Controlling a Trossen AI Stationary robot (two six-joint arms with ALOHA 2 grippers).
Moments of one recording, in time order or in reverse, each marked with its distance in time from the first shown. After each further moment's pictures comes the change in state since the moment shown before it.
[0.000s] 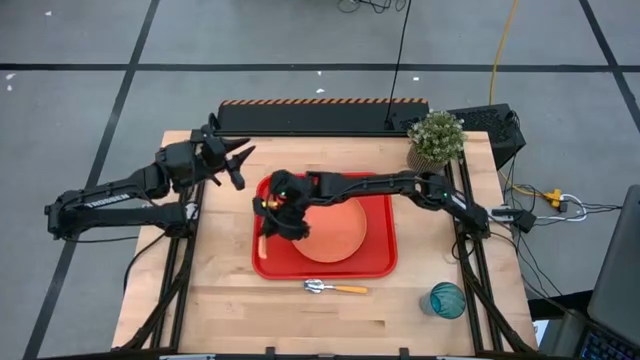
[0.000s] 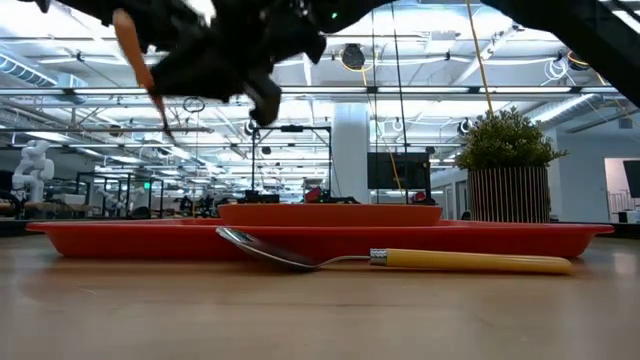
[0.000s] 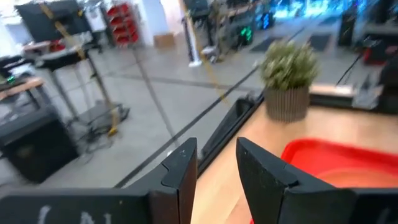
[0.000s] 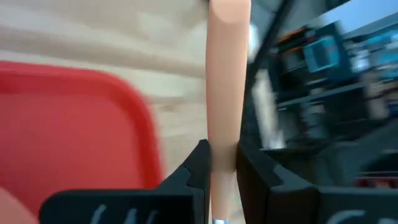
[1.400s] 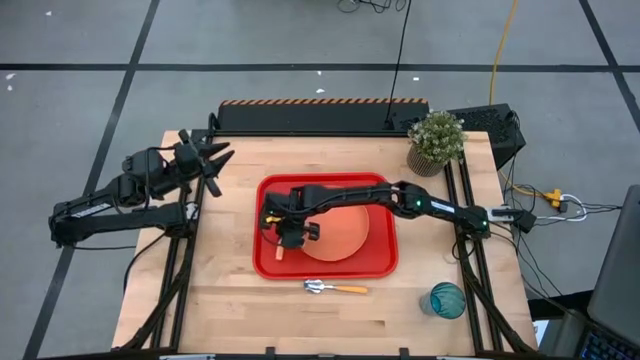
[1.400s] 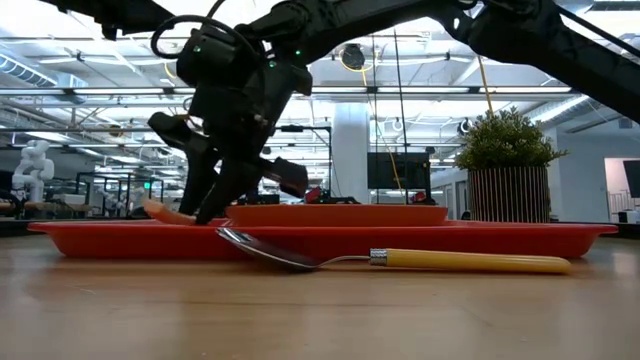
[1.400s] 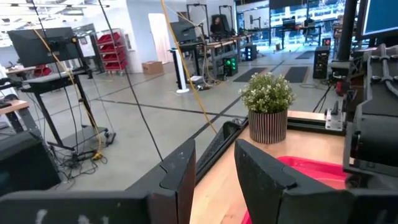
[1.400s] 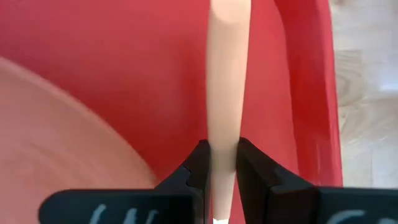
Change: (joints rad) left arm -0.029 -0.252 -0.031 -0.114 0.043 0.001; right arm 0.021 0.257 0.261 -0.489 0.267 -0.082
